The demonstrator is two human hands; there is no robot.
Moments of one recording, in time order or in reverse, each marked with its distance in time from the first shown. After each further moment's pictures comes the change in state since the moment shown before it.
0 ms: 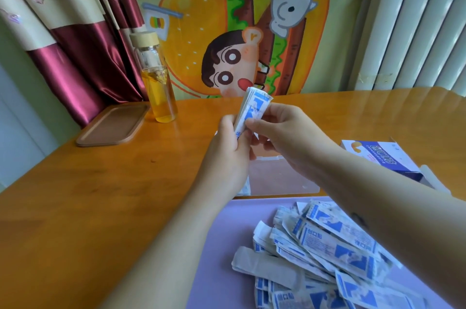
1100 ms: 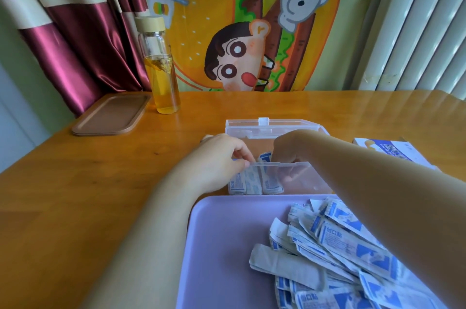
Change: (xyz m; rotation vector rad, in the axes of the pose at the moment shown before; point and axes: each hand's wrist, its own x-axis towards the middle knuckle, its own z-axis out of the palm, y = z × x) left_hand 0.012 -0.032 -0.047 0.557 -0.398 -0.042; right_hand 0.073 0.053 0.011 -0.800 -0.474 0.775
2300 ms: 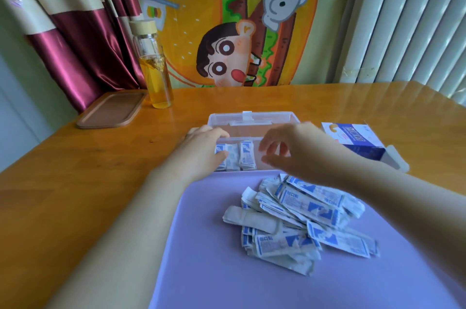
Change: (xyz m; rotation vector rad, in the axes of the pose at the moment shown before) left_hand -0.016 0.003 0.022 0.244 0.103 -0.048; right_hand -0.128 0.078 0.040 -0.211 0.668 -0.788
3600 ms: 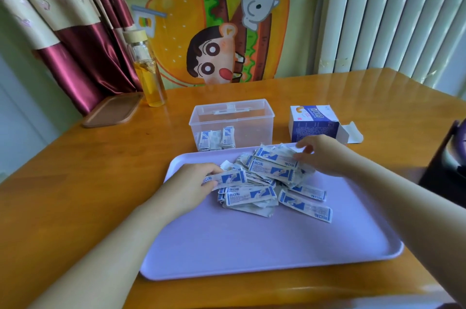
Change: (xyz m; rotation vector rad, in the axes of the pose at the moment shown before) left_hand -0.105 0.033 0.029 -0.158 -0.127 0.072; right_hand -0.090 0.071 0.013 0.143 -0.040 0.527
